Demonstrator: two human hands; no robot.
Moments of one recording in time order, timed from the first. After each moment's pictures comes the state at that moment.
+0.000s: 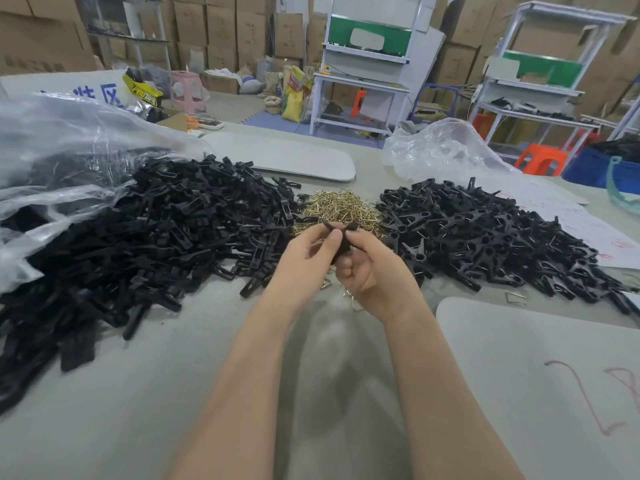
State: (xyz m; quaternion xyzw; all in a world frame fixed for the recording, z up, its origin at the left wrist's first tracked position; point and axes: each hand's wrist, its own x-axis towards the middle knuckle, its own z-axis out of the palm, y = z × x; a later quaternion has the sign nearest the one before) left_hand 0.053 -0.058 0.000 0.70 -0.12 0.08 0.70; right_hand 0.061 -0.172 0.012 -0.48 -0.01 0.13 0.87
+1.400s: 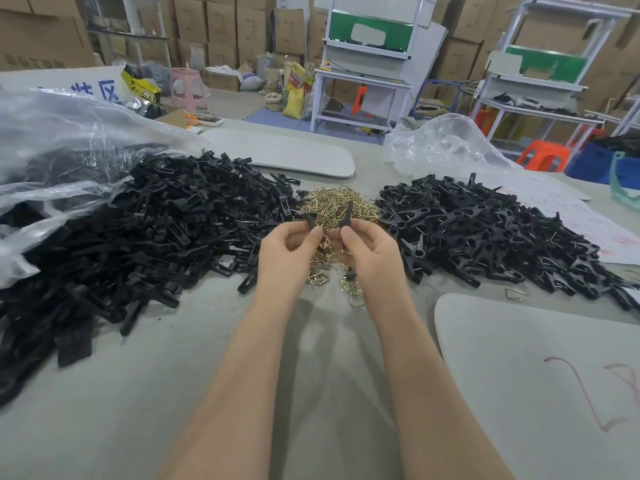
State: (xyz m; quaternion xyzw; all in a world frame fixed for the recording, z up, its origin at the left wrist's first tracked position) left_hand 0.062 -0.053 -0.006 0.67 0.05 0.15 0.72; right_hand 0.062 -0.166 0.002 -0.67 -0.07 -0.11 0.73
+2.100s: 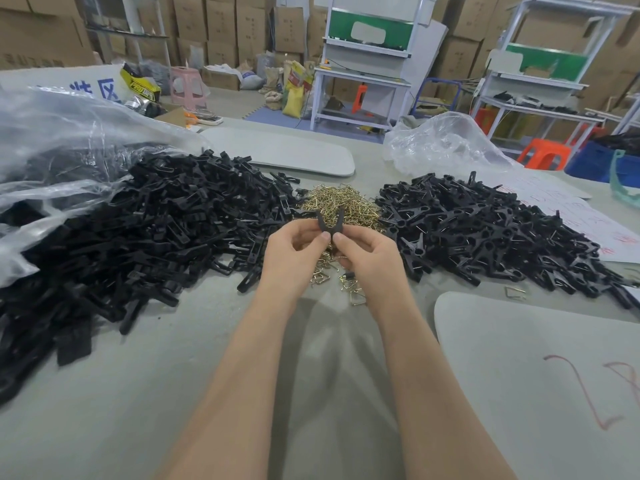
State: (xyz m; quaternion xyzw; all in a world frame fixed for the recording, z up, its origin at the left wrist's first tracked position) left_hand 0.057 -0.055 -0.002 0.68 -0.02 0.13 0.73; right_hand 0.060 -0.169 0.003 -0.72 -0.05 -0.09 0.69
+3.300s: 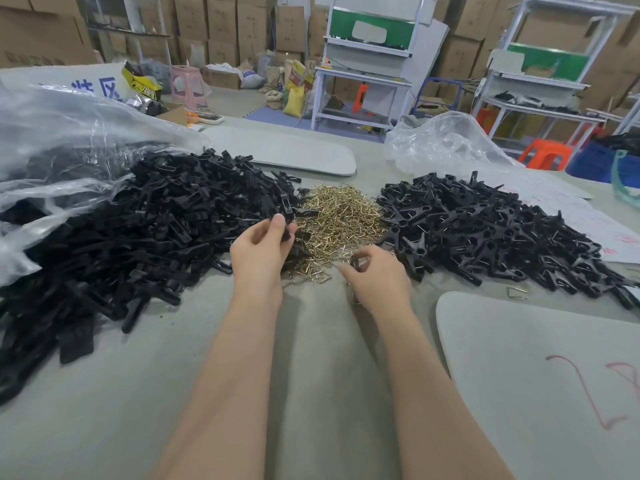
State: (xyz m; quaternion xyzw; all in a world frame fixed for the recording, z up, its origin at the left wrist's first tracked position) left_hand 0.061 -0.039 0.003 0.43 0.15 0.15 0.88; right_hand 0.067 -0.182 -0.017 -0.95 0.09 -0.08 0.30
